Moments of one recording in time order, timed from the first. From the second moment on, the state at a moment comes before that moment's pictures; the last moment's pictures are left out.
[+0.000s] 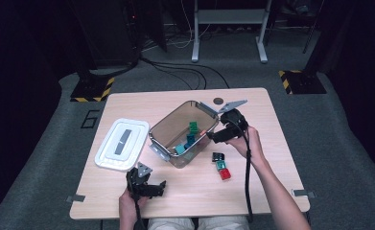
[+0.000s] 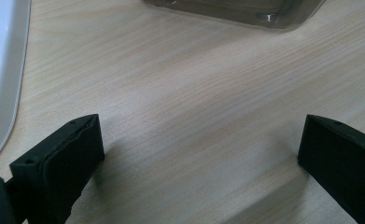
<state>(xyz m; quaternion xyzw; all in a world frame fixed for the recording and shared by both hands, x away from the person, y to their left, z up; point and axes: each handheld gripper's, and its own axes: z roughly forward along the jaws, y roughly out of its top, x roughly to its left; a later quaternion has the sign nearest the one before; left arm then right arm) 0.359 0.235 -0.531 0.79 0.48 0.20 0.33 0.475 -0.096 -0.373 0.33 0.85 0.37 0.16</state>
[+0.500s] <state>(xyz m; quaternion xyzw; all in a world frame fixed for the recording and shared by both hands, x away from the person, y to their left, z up) 0.359 0.235 -0.531 0.79 0.48 0.20 0.33 0.450 -0.126 -0.420 0.36 0.85 0.36 0.14</state>
